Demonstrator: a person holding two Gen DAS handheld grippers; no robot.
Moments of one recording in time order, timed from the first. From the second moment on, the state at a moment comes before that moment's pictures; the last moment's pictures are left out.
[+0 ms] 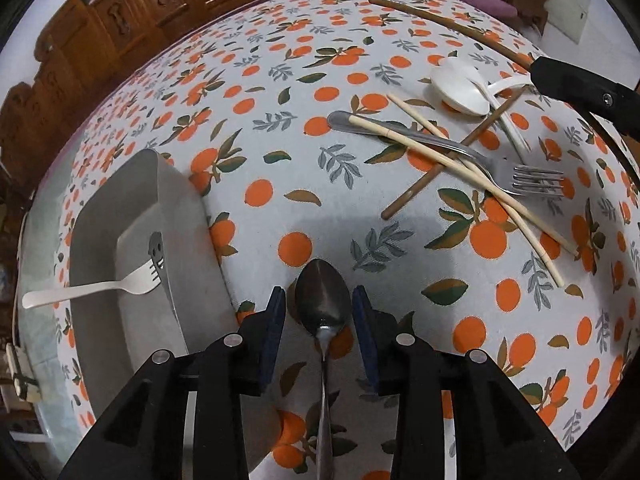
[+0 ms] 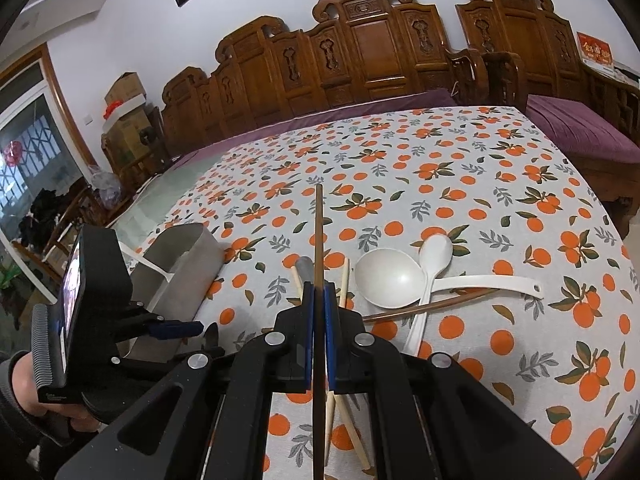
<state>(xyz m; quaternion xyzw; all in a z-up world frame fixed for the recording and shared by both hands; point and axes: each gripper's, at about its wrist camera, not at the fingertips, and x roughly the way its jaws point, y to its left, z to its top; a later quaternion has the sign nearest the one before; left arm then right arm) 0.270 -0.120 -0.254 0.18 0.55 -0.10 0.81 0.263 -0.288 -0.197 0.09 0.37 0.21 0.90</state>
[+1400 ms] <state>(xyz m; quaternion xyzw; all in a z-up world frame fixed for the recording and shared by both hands) 0.241 -0.039 -0.122 0.03 0.36 -0.09 0.93 0.235 -0.233 -0.180 0.05 0.36 0.26 0.90</state>
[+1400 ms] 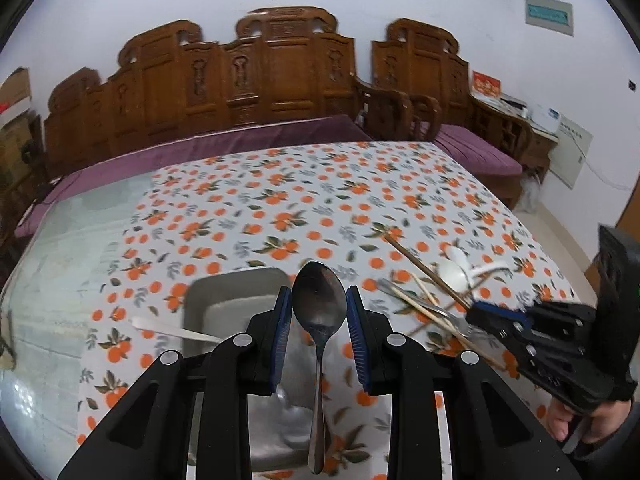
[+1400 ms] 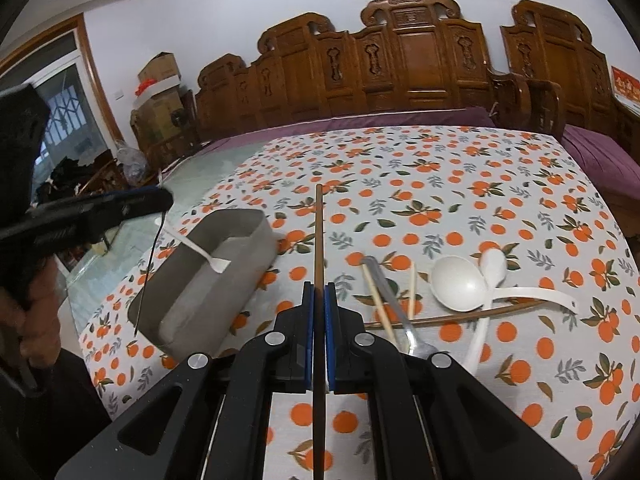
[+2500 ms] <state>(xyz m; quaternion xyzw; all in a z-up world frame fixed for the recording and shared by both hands) 0.299 0.019 -0.213 0.02 0.46 -0.04 0.89 0.222 -0.195 -0.186 0.03 0.37 0.28 0.89</state>
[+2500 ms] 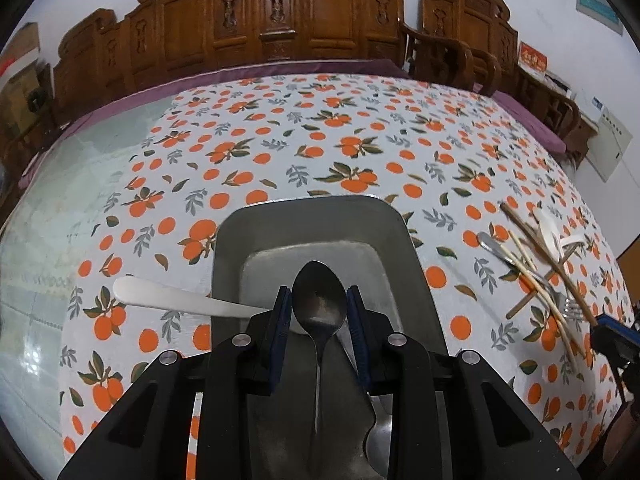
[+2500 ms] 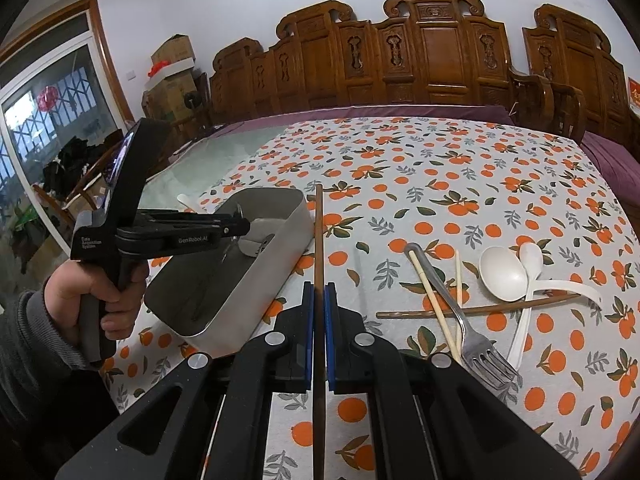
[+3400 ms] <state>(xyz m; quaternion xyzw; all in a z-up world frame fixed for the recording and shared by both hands) 0.320 0.086 -0.180 -0.03 0.45 -0.01 0.89 0.220 -0.193 -0.184 0.02 0.36 0.28 0.89</state>
